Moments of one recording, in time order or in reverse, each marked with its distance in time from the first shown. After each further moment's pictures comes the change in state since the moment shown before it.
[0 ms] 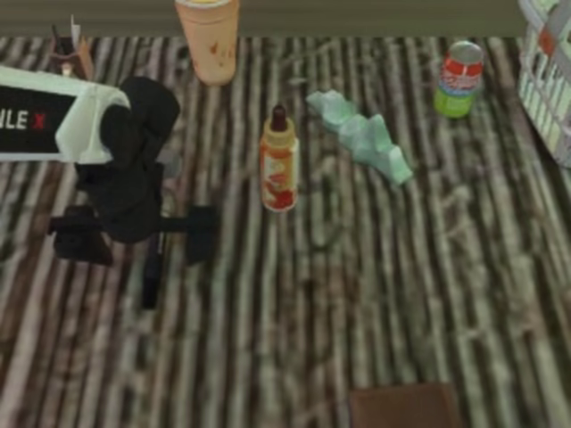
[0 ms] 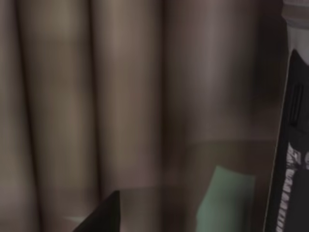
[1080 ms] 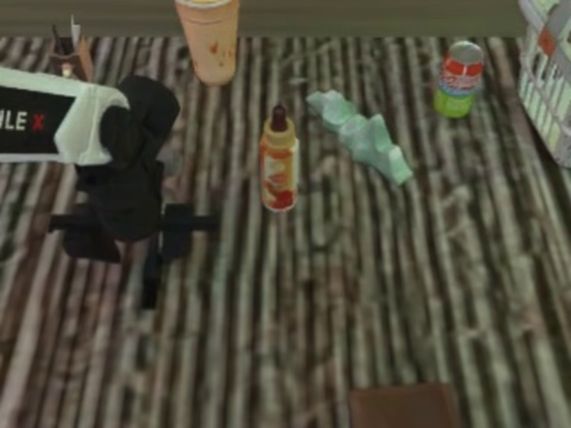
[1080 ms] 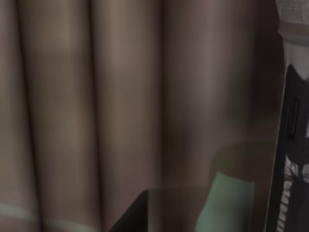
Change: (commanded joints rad) left arm 0.000 0.014 -0.010 0.019 0.000 0.000; right arm 0.000 0.000 0.000 0.000 0.000 0.000
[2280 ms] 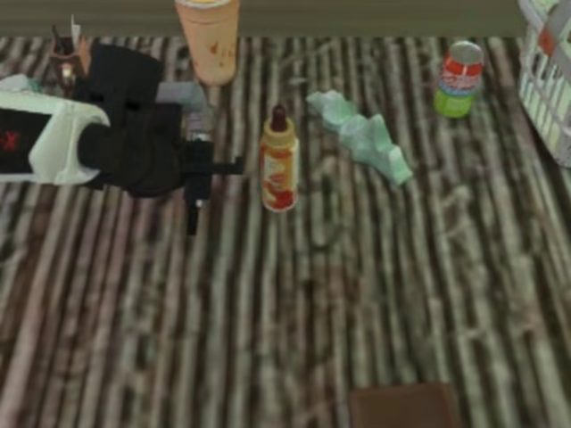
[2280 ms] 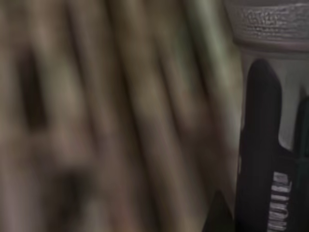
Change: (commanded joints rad) left arm 0.014 -0.162 -0.102 0.493 0.186 0.126; right arm 0.000 0.000 0.000 0.000 0.000 0.000
